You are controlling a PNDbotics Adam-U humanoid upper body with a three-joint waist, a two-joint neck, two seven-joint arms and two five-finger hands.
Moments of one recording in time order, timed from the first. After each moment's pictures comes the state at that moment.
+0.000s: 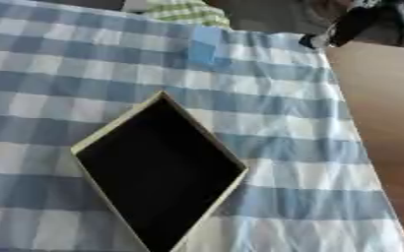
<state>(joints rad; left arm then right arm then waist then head) -0.28 0.42 0.08 -1.98 -0.06 -0.26 0.31 -1.00 -0.83 0.15 -1.24 0.57 -0.09 0.70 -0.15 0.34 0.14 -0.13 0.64</state>
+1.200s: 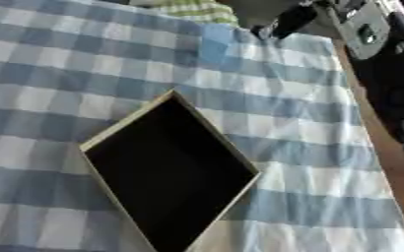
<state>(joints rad) -0.30 0.42 0.06 -1.98 -0.05 -0.26 0.28 -1.09 -0.69 0.15 -1.09 0.66 -0.04 0.61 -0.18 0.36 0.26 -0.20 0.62</state>
